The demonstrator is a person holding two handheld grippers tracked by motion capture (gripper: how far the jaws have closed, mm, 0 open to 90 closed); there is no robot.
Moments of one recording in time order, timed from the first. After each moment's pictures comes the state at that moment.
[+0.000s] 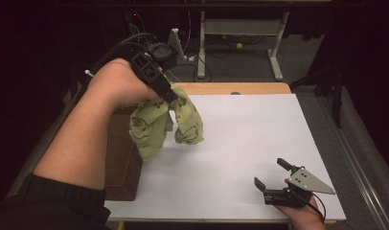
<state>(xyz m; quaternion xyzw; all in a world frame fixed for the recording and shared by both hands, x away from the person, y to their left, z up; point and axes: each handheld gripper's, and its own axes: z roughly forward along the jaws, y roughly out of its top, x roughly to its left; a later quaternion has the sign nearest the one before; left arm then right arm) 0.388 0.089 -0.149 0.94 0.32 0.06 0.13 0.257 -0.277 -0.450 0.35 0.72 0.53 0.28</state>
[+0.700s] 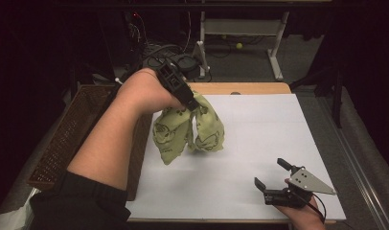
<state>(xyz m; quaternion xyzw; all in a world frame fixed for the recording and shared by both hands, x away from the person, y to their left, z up) 0.395 0.048 -0.177 0.95 0.27 0.03 0.15 0.256 -0.277 -0.449 0.35 0.72 0.53 0.28</state>
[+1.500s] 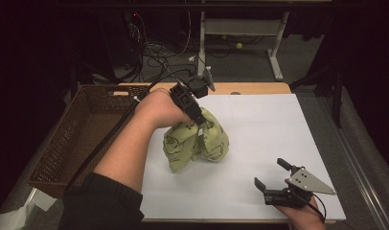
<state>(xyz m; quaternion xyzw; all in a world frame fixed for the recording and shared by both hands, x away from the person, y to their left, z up) 0.410 0.032 -0.236 0.95 0.27 0.00 0.15 0.256 -0.277 -0.449 0.35 0.72 0.53 0.29</state>
